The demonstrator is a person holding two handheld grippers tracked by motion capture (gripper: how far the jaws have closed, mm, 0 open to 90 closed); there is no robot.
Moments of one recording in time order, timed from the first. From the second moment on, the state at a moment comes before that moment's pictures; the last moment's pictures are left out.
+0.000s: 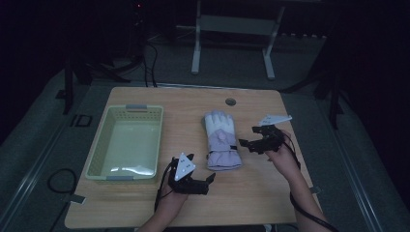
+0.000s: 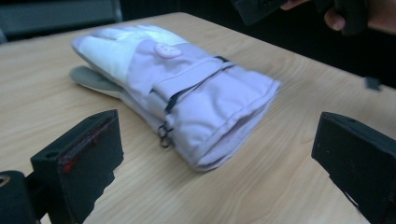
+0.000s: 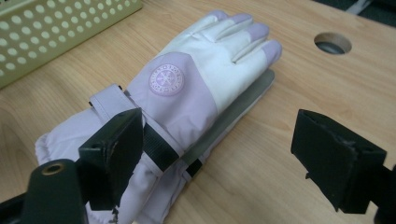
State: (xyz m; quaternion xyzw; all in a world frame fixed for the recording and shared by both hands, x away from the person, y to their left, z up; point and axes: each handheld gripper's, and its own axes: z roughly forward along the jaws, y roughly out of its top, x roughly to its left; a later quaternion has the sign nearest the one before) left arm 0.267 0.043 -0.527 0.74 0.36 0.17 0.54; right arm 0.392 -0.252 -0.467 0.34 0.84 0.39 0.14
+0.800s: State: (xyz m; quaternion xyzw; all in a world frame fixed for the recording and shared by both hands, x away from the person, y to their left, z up) left arm 0.346 0.018 -0.492 0.78 0.37 0.16 0.49; right arm 0.411 -0.253 -0.484 0.38 0.82 0.40 0.12
